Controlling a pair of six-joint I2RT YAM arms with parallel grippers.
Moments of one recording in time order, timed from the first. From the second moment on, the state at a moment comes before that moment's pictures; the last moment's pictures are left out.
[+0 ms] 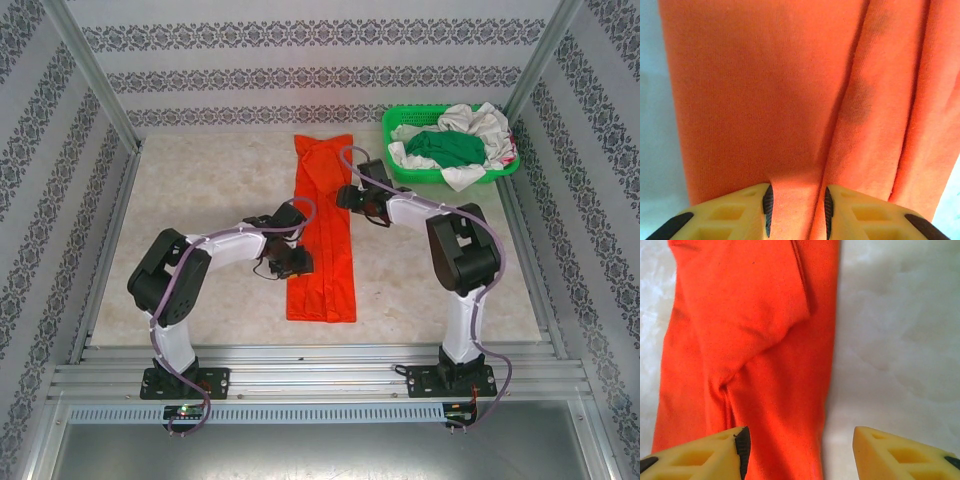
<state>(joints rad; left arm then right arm) -0.57 1.83 1.10 -0.53 0.31 -0.73 0.36 2.05 1.35 -0.14 -0.10 0.56</state>
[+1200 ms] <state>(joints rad) -0.35 1.57 1.07 -0.52 0.26 -0.74 0.47 1.69 1.16 -0.17 -0.11 0.20</state>
